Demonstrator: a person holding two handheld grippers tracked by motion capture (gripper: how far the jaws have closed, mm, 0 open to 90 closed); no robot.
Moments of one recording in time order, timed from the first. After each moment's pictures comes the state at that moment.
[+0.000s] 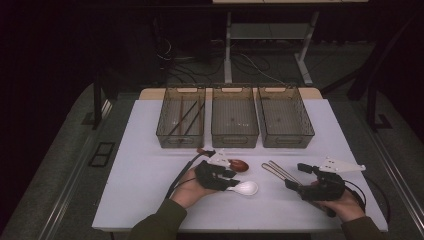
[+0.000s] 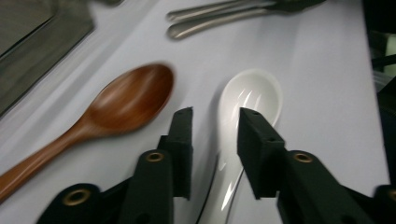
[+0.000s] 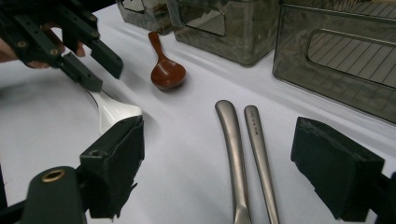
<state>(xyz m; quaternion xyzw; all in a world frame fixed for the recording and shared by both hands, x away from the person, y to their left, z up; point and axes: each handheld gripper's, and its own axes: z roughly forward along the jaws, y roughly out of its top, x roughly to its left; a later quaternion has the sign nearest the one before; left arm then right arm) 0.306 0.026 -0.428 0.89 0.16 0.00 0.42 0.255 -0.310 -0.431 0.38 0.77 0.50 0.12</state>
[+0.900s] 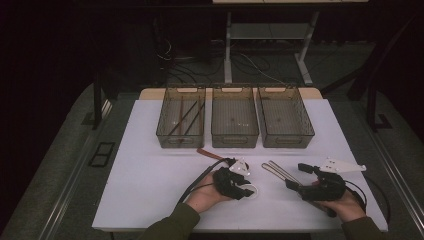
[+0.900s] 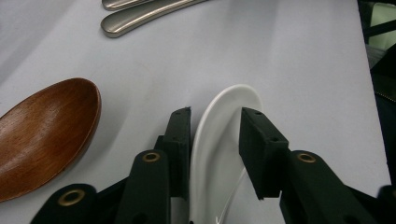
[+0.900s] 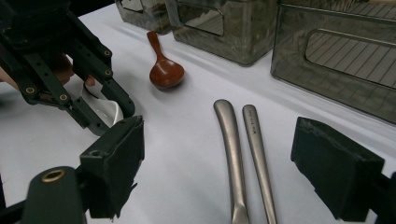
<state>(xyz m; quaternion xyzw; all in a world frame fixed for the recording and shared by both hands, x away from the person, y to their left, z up) 0.300 -0.008 -0.444 0.92 0.12 -0.01 0.37 0.255 -0.311 -0.431 0.38 0.77 0.50 0.12</state>
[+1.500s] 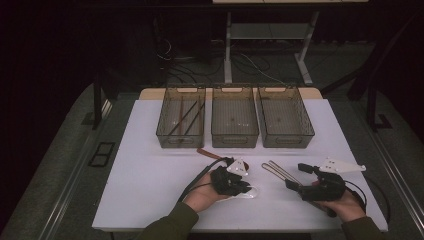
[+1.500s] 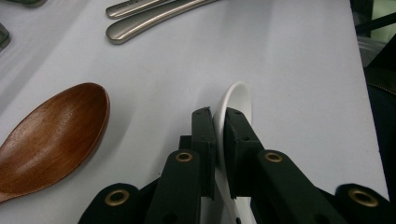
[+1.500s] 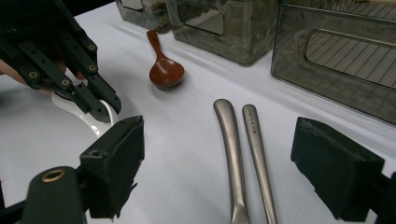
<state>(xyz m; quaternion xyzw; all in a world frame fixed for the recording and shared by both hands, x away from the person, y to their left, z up) 0.299 -0.002 -0.438 0.92 0.10 0.00 0.38 0.255 -0.311 -0.431 0.38 0.77 0.49 0.12</state>
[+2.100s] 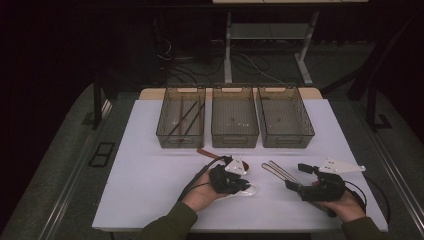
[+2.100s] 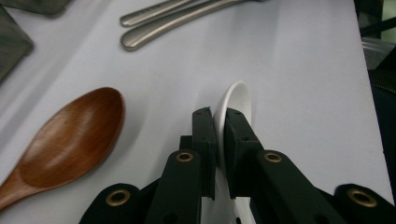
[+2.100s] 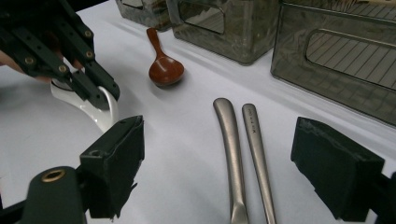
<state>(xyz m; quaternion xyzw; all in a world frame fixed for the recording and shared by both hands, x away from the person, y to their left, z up) 0.301 0.005 -0.430 0.92 0.10 0.02 0.39 0.254 -0.310 -0.431 0.37 0.78 0.49 0.13</state>
